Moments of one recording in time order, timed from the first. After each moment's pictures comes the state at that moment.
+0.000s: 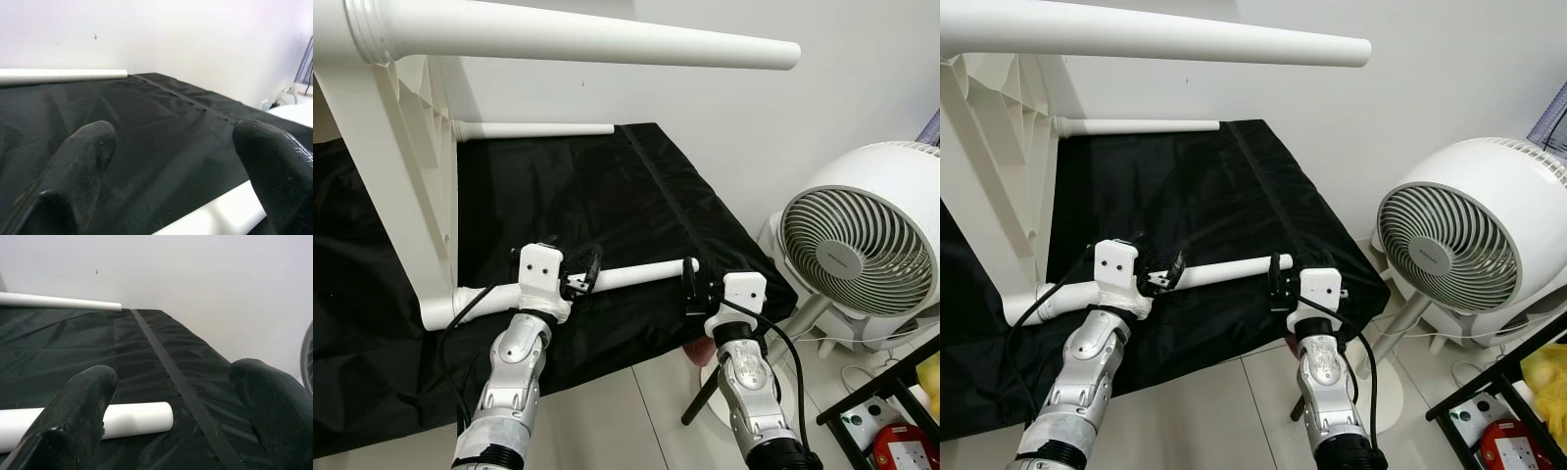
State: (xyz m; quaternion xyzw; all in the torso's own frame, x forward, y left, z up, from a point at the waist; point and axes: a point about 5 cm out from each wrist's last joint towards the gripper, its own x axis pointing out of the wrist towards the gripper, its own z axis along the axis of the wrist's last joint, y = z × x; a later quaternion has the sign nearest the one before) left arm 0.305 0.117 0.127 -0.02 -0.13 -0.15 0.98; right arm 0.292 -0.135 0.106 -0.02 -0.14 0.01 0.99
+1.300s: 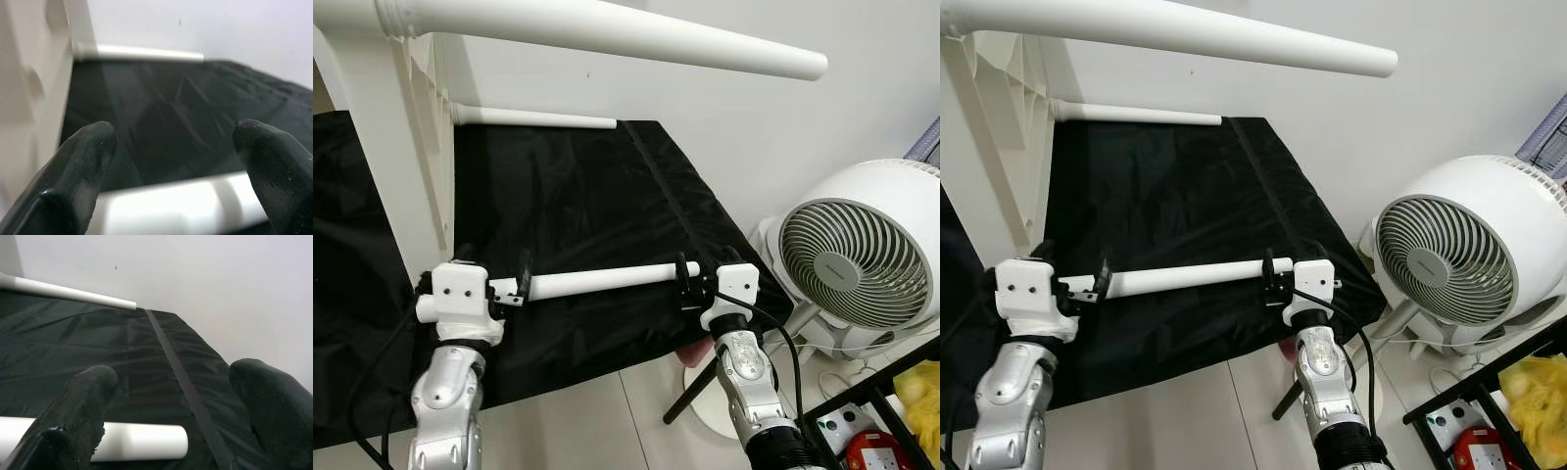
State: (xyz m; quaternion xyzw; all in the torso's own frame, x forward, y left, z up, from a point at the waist) left arm 0.251 0.166 0.140 0.03 -0.10 -0.02 0.99; right arm 0.304 -0.130 0.116 -0.04 -0.15 0.05 0.99
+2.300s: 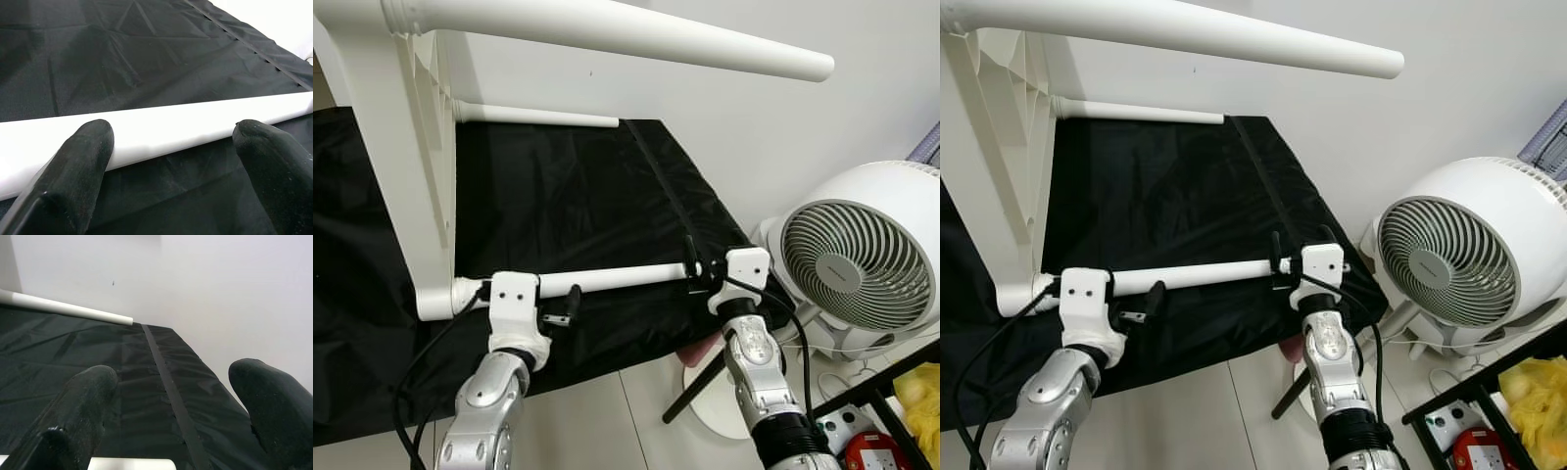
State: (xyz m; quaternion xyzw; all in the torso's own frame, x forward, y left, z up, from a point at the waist) left arm 0.242 0.129 0.137 -0.04 0.04 -0.10 0.99; right arm 0.311 -0.137 0.132 -0.04 -0.17 0.04 0.98
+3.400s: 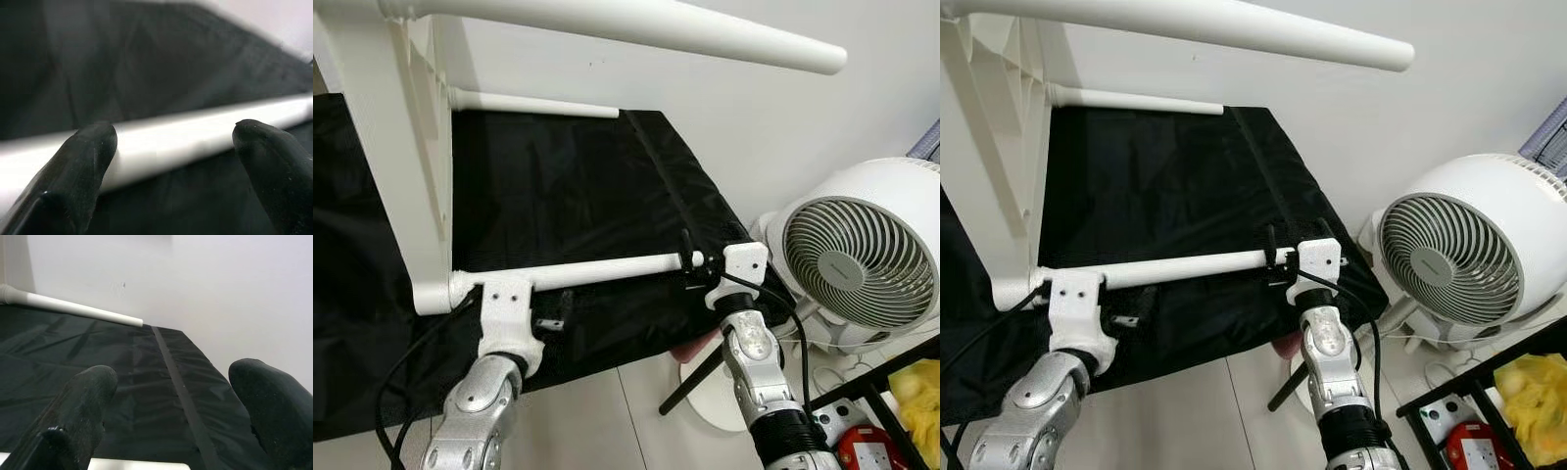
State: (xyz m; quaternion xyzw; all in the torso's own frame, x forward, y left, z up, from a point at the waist) left arm 0.236 0.127 0.165 0.02 -0.01 -0.10 1.00; right arm 0.310 -0.129 0.140 -0.04 -0.18 0.06 0.98
